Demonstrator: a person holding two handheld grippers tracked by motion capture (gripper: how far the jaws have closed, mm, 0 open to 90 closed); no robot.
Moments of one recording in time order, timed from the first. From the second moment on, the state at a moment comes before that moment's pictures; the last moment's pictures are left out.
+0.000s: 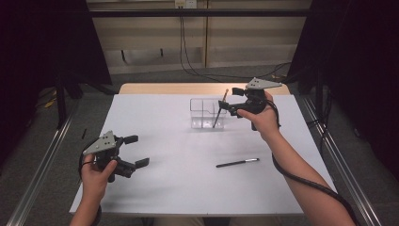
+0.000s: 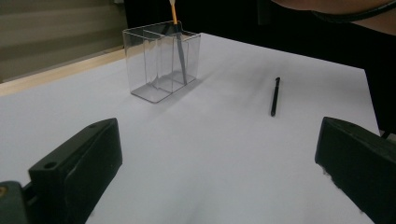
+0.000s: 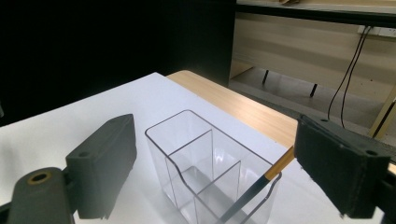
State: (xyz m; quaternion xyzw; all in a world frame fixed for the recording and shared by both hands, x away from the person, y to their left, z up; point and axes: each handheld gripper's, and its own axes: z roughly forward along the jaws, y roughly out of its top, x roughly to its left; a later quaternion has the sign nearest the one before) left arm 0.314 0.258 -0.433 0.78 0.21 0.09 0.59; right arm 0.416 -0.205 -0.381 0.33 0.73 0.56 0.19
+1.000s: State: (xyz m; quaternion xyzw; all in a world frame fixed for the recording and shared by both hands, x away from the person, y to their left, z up) left arm 0.312 0.258 -0.432 0.78 0.21 0.09 0.59; right arm 0.380 -0.224 -0.391 0.31 0.74 0.57 0.17
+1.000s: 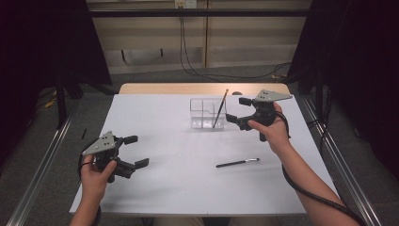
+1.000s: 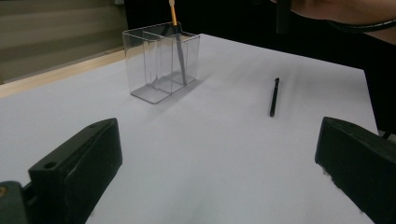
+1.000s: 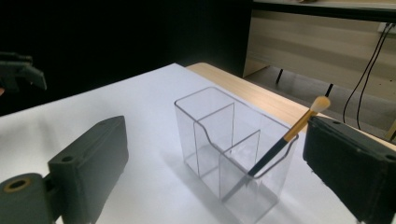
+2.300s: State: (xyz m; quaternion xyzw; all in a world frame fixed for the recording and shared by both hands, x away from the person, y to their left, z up) left arm 0.311 0.255 -0.433 0.78 0.21 0.09 0.59; right arm 0.328 -0.266 -0.406 0.31 0.74 0.57 0.17
